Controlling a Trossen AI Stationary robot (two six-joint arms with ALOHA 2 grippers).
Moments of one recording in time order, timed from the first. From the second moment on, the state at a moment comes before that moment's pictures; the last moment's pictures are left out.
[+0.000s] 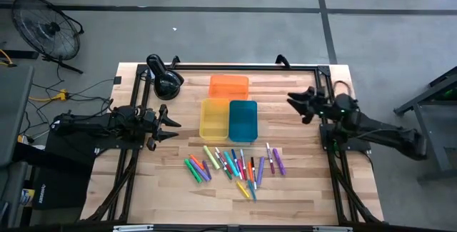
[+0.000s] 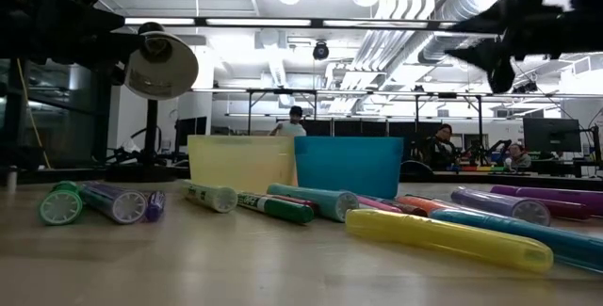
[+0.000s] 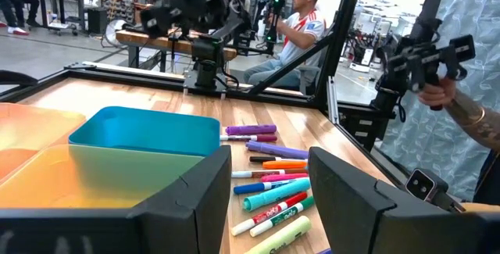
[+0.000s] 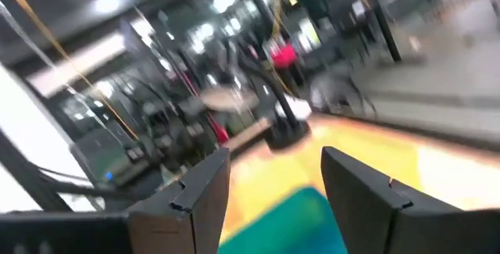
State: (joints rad) left arm -0.03 0.01 0.01 0.03 0.12 -0.18; right arm -0.41 0.32 0.12 0.24 -0.06 0.56
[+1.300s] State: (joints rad) left arm -0.03 0.01 0.01 0.03 0.12 -0.18; right arm -0.03 1.29 1.14 -1.09 -0.10 0.75
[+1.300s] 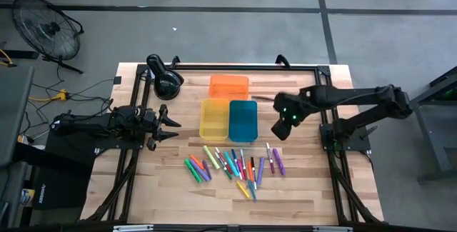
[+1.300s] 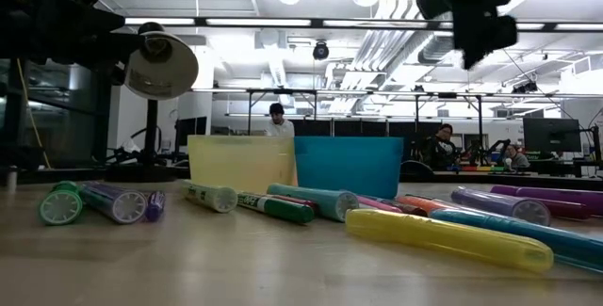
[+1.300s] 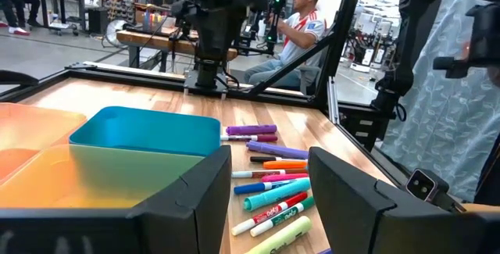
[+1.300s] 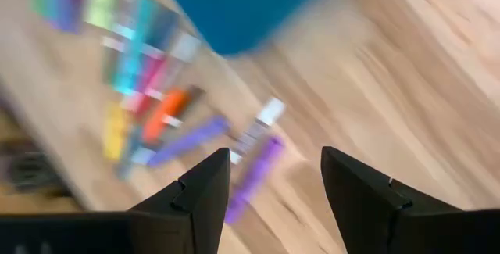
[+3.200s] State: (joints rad) left arm -0.03 0.01 0.01 0.03 0.12 -0.18; right arm 0.47 1.68 0.99 -0.84 0.11 1.48
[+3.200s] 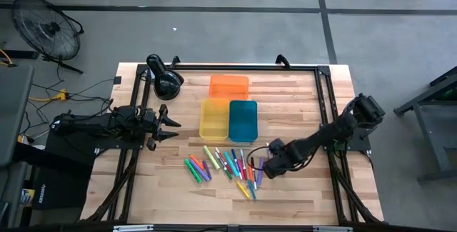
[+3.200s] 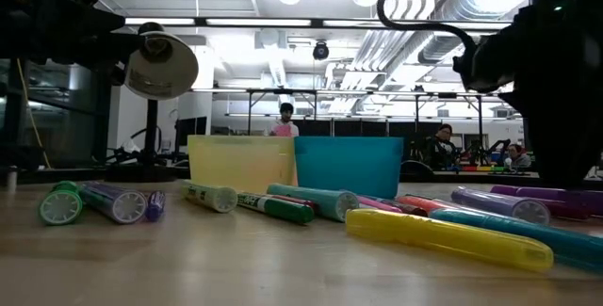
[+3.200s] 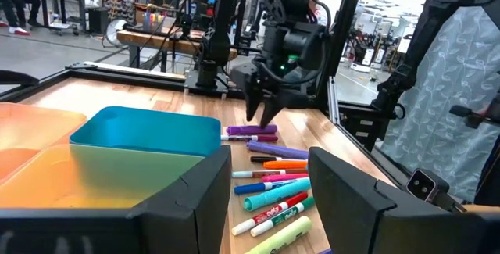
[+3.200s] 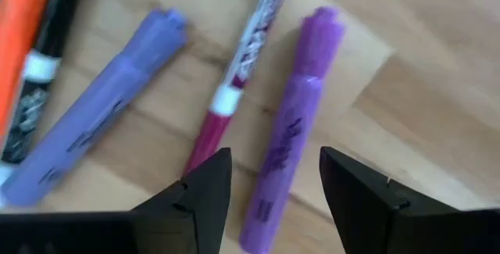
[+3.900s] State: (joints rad) left arm -0.03 0.01 0.01 0.03 0.12 -0.18; right arm 0.51 1.69 0.87 -0.78 0.05 1.59
